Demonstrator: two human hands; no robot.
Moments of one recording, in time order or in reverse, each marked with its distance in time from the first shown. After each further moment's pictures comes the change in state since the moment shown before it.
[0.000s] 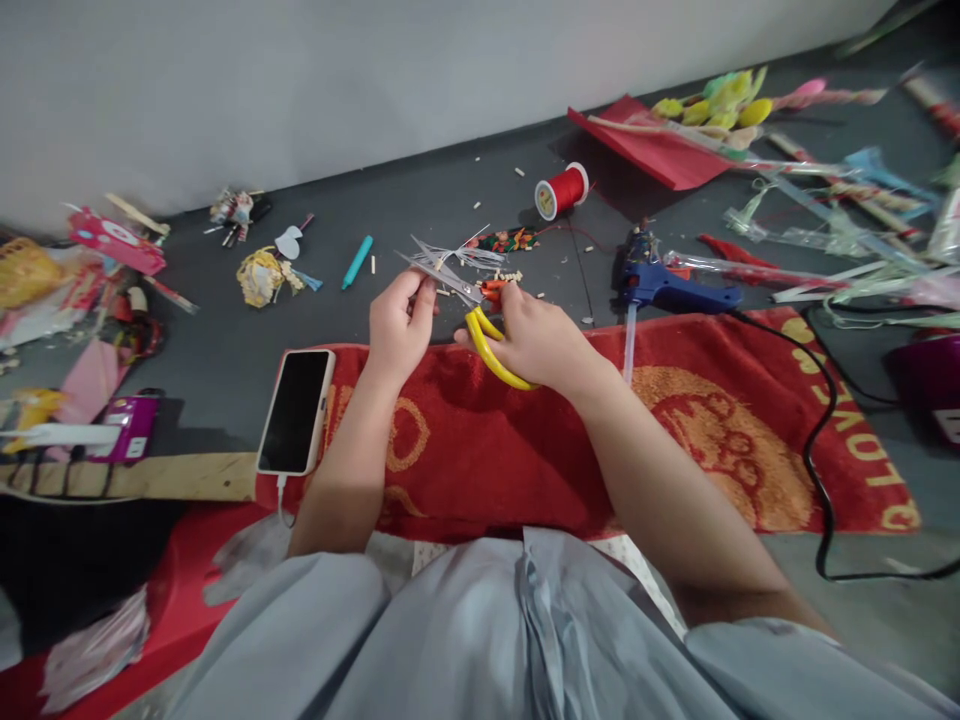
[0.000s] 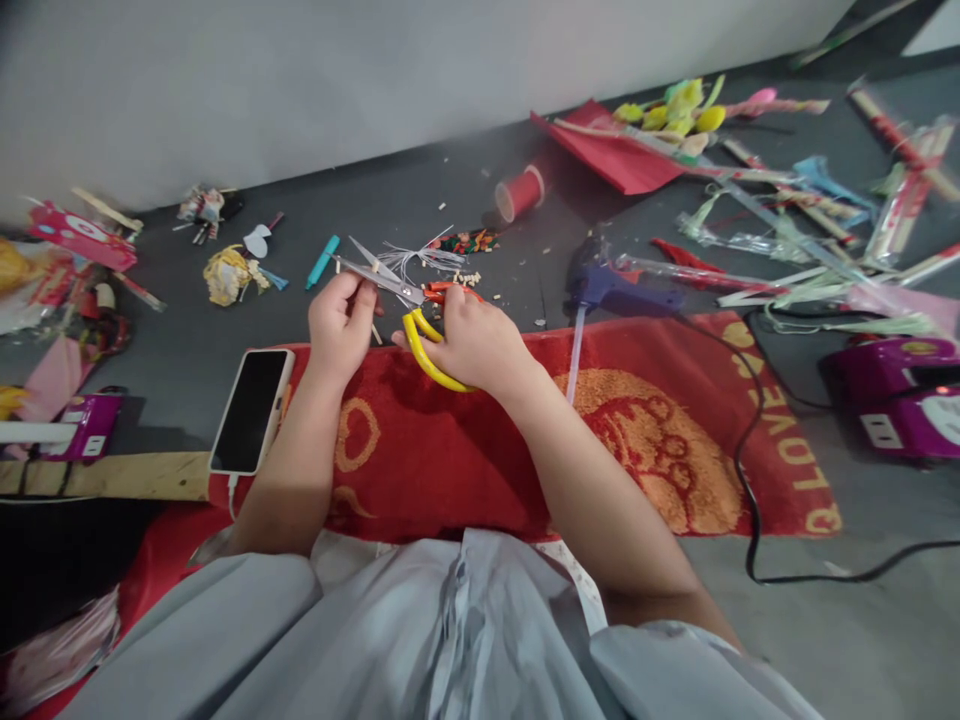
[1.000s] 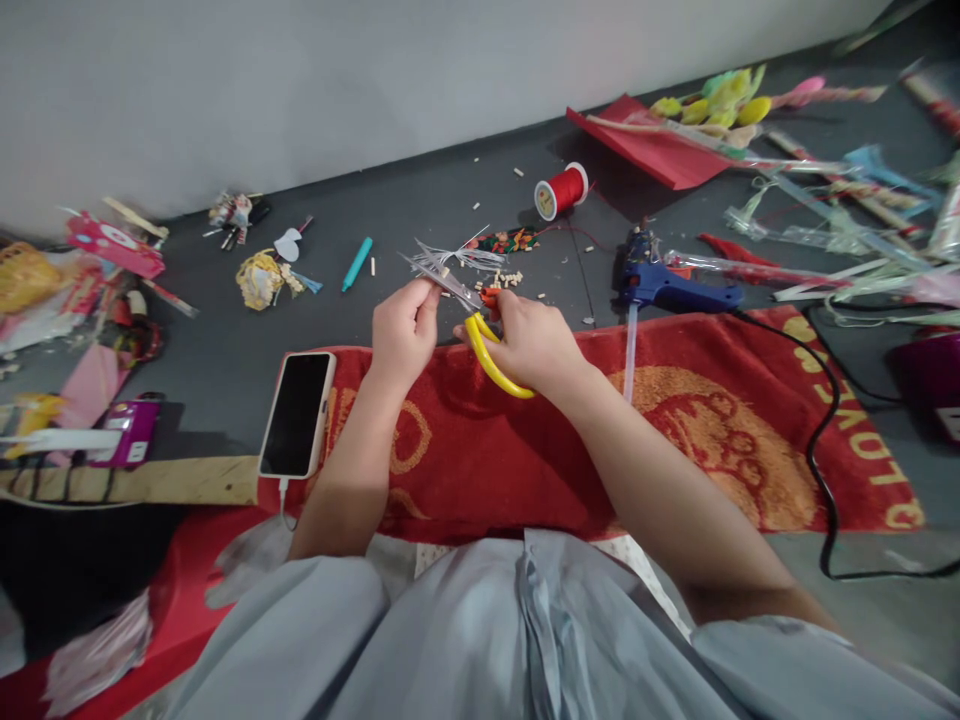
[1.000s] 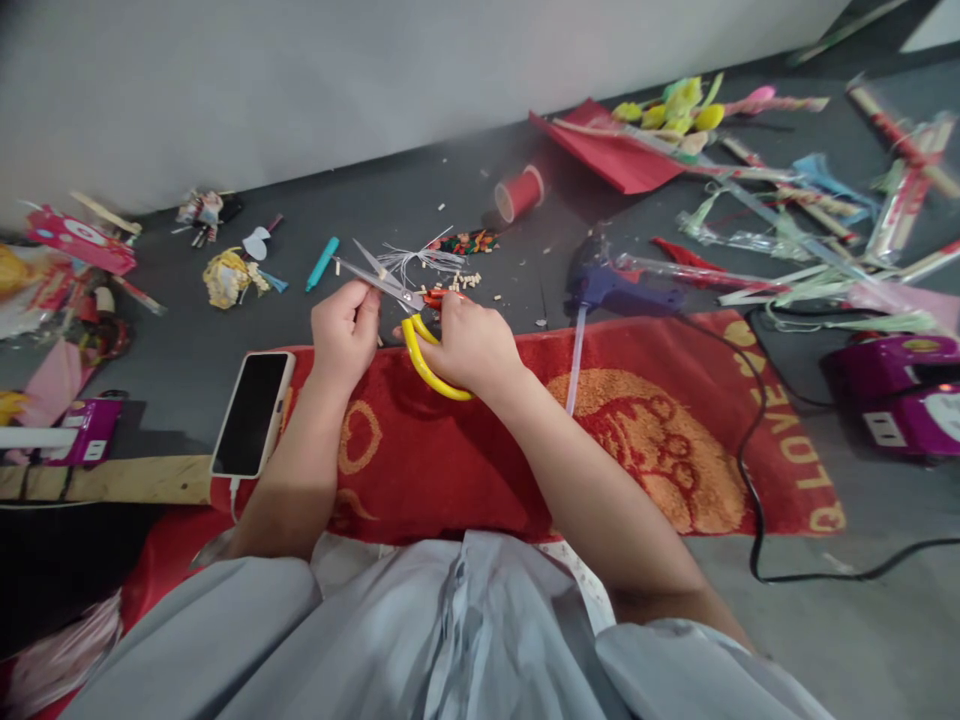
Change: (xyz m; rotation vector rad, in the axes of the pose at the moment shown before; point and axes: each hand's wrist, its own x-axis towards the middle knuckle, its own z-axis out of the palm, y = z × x) left_hand -0.003 0.005 -0.003 0.158 -0.011 0.093; right_hand 0.004 -0.008 0.005 -0.033 0.018 0.066
